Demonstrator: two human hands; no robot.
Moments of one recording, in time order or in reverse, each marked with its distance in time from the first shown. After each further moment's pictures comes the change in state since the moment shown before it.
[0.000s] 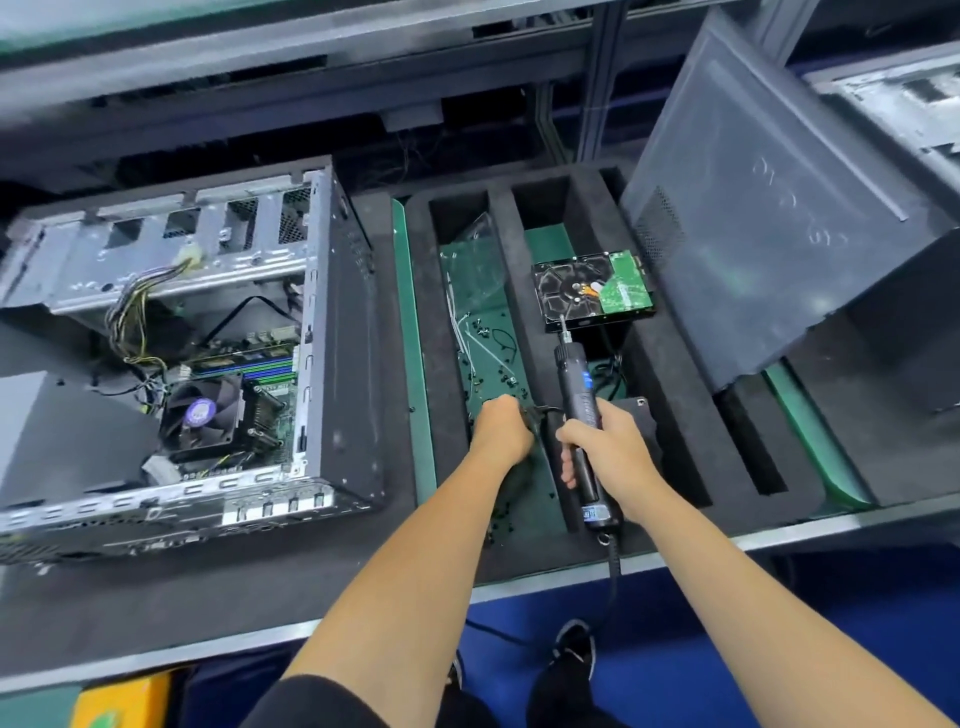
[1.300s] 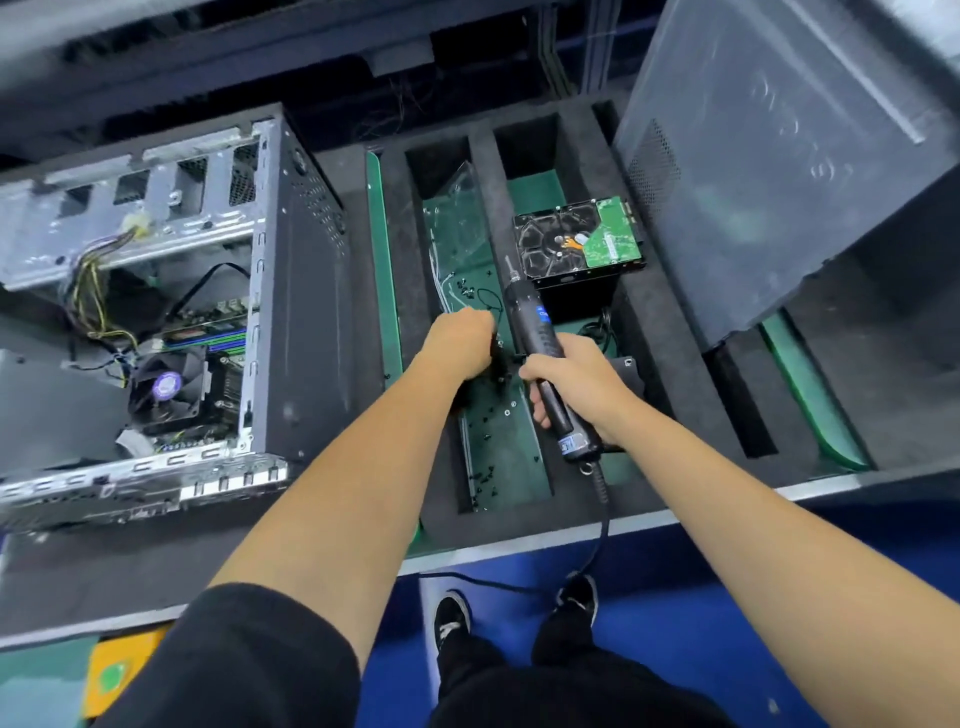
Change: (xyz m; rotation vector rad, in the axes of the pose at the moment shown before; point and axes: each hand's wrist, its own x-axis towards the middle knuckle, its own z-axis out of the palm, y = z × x) left_hand 0.034 0.017 -0.054 0.702 0.033 0.277; right_hand 0.041 -0.016 -0.010 -0.049 -0.201 0.061
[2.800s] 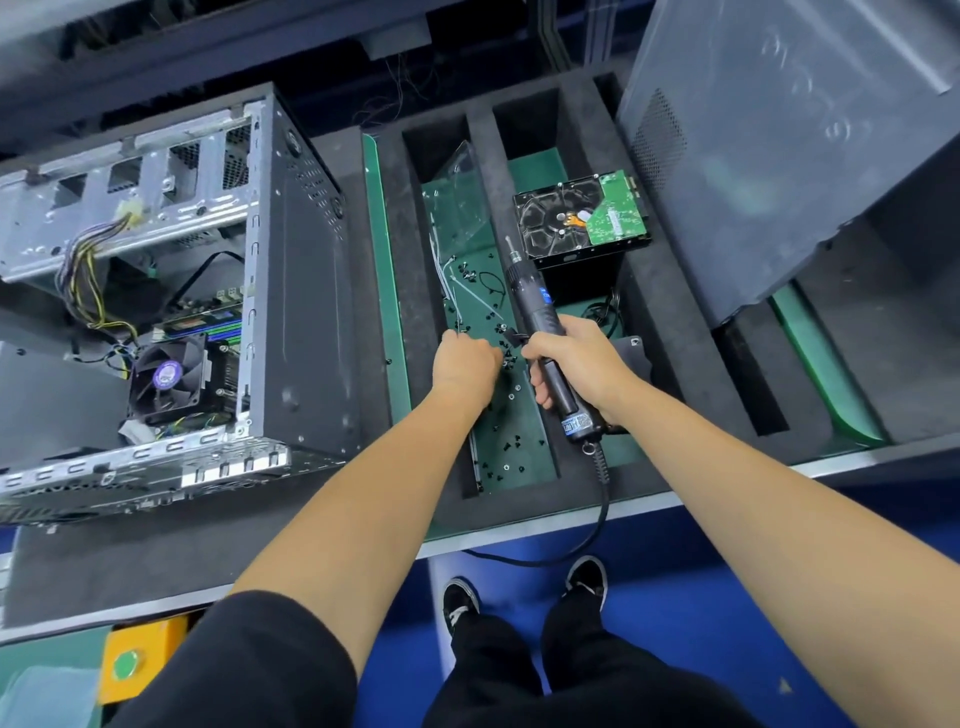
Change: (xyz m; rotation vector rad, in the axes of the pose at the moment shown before) left_hand -0.026 0.016 0.043 0.502 -0.092 0.045; right_hand 0.002 0.006 0.004 0.113 -0.029 -0.026
